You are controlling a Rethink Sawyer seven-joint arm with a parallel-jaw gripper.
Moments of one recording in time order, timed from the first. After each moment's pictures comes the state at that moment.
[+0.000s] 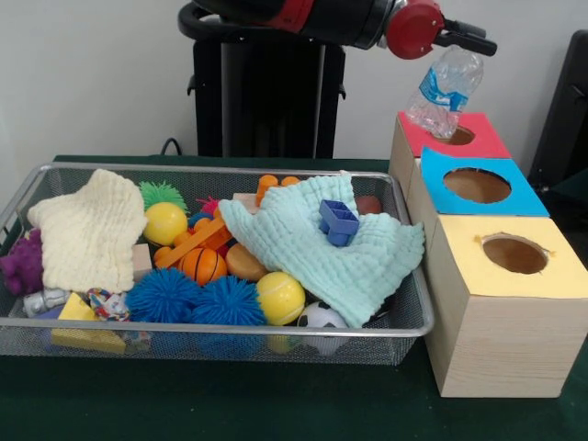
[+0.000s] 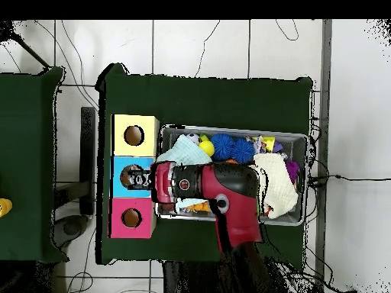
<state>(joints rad) -0.32 -0.70 0.11 2.09 1.22 1.28 1.97</state>
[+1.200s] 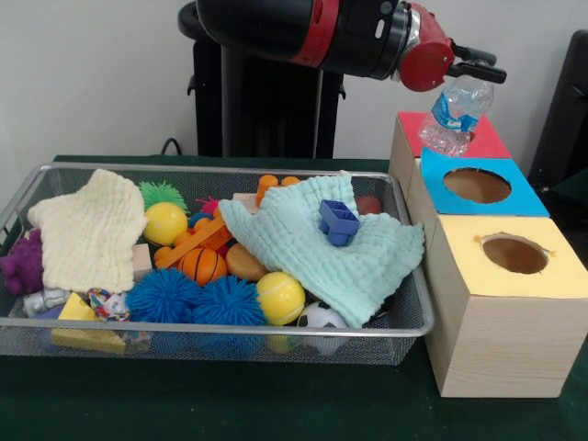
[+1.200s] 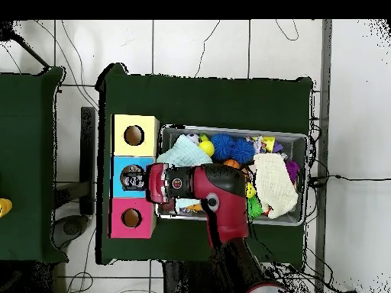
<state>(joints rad) -0.28 -0.63 0.11 2.09 1.28 1.28 1.97</state>
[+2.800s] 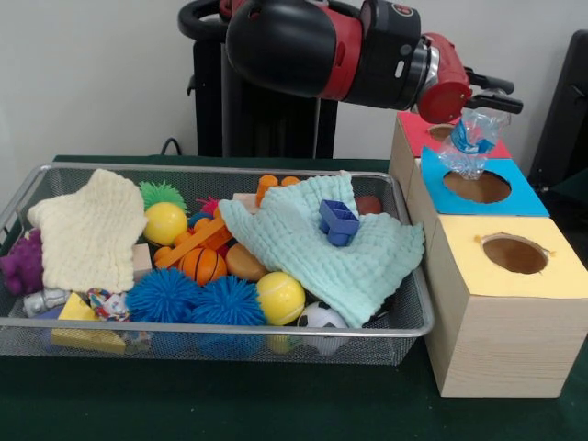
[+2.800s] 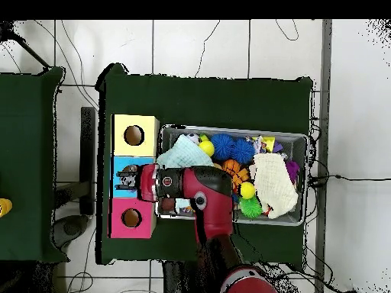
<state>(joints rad) -0.21 -0.55 0.11 2.09 1.39 1.28 1.97</state>
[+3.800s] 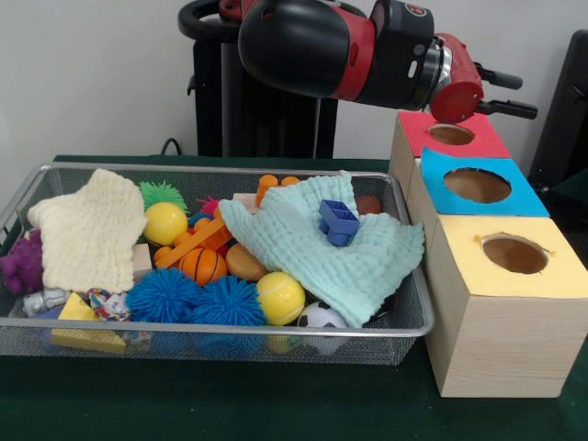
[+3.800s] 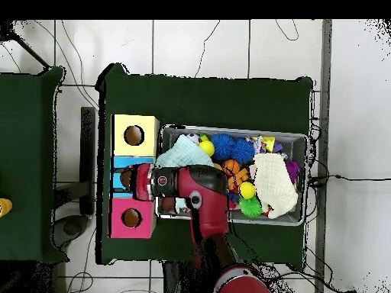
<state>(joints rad) -0.19 -0.55 0.11 2.08 1.40 1.28 1.97</state>
